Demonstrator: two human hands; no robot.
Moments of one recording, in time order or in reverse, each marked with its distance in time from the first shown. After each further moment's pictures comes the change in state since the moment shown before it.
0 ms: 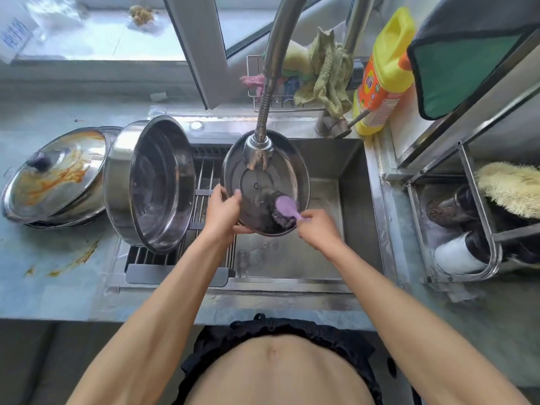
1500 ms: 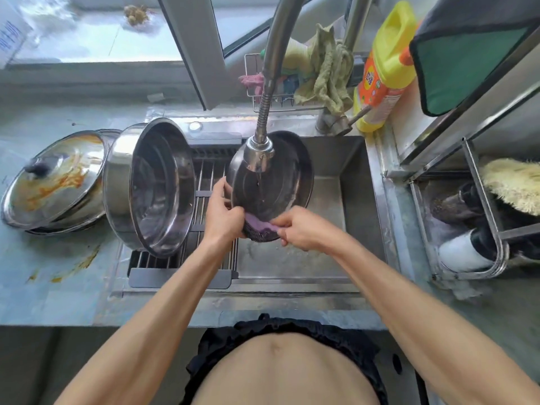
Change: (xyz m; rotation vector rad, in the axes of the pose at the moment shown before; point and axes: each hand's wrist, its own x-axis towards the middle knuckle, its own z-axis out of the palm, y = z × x) left_hand -0.020 0.004 -0.008 0.226 -0.022 0.304; right_hand -0.022 -0.042 -0.008 -0.218 -0.388 -0.233
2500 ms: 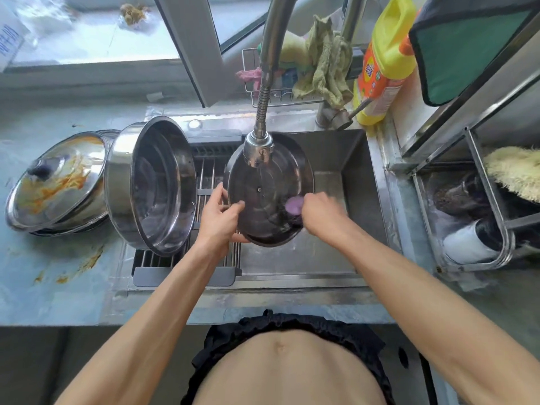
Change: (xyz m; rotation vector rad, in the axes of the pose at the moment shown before) left_hand -0.010 -0.002 -0.010 -0.160 -0.069 -0.210; right_hand 0.002 0.002 -0.017 -0.465 0.250 0.216
